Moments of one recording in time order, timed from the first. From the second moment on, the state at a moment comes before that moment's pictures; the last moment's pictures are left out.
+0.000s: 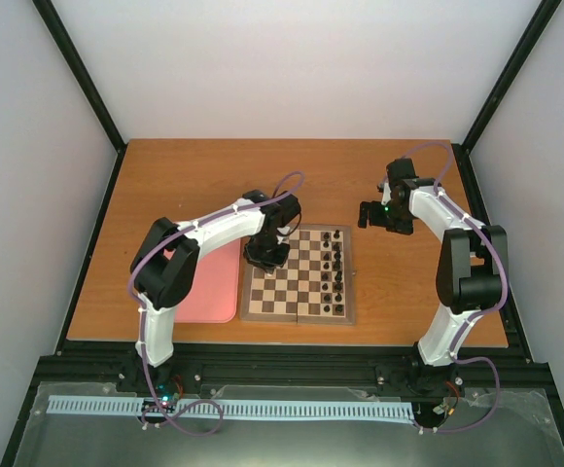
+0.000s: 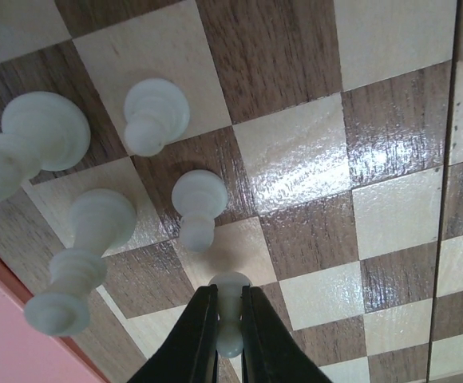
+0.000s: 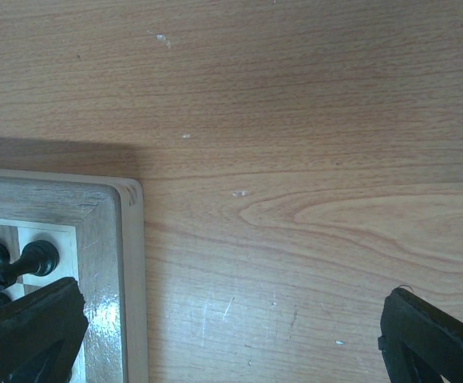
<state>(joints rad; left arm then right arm) -0.73 1.99 1.54 -1.14 0.10 -0.42 0.11 1.79 1.31 -0.77 -0.16 0.18</state>
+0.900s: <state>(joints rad) -0.73 2.00 1.54 -1.12 0.11 -0.42 0.11 1.79 1.31 -0.77 -0.16 0.18</state>
